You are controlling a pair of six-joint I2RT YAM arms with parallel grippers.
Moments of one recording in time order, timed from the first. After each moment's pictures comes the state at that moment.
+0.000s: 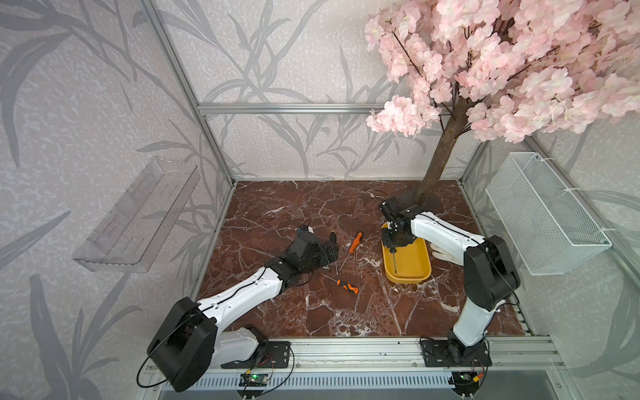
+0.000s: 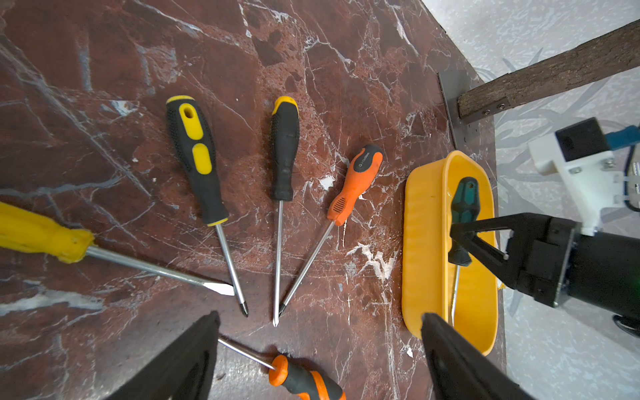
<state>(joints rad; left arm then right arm) -0.63 1.23 0.67 -0.15 0.00 -0.94 0.47 1.81 1.33 -0.83 0.13 0.40</state>
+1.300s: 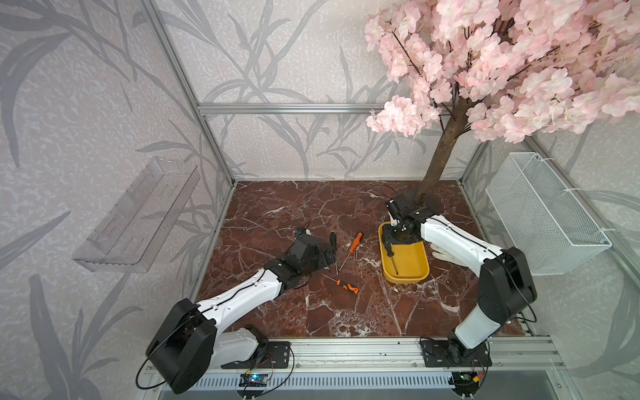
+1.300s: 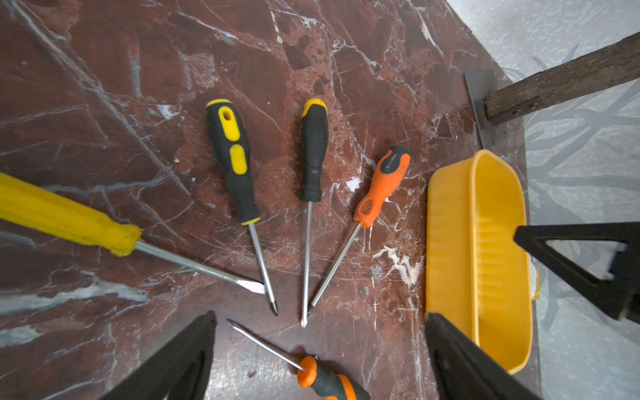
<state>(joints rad) -0.63 1.22 0.66 -0.20 -0.07 -0.91 0.47 1.64 1.27 -0.80 0.07 0.43</state>
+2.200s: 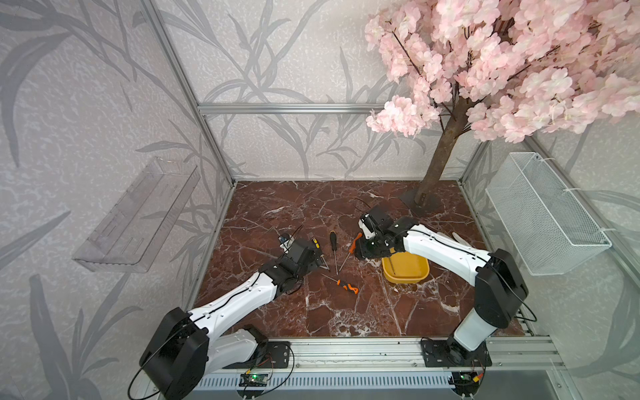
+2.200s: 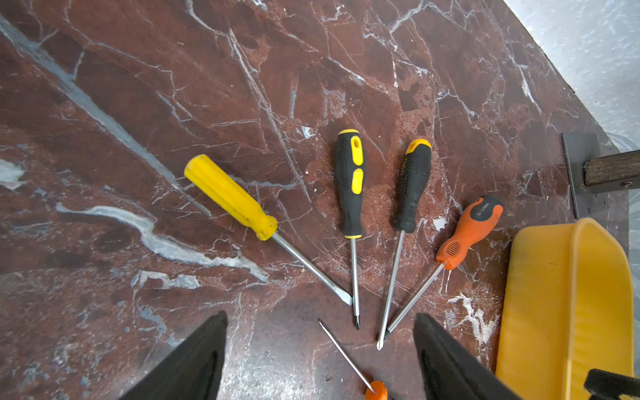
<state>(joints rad) -0.61 1.16 0.62 -0.37 -0.26 -1.05 0.72 1.70 1.30 -0.76 -0.12 0.54</state>
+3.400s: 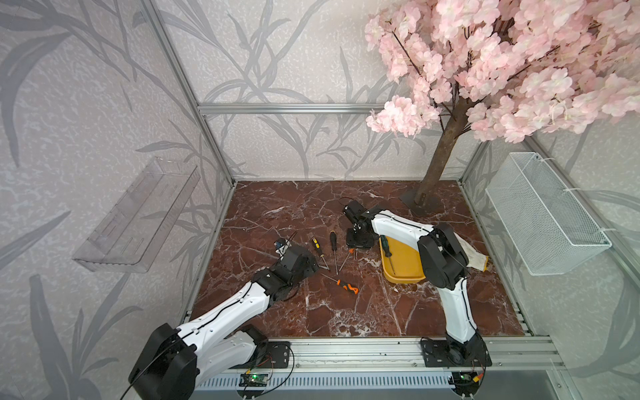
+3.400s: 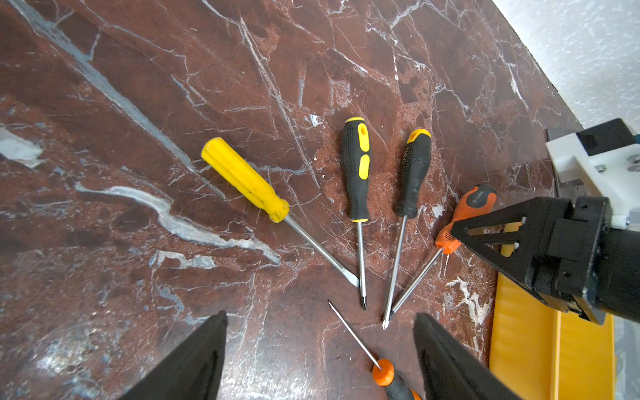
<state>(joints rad) -0.61 1.05 0.55 -0.37 -0.24 -1.05 0.65 2.16 1.66 -0.83 -0.03 0.72</state>
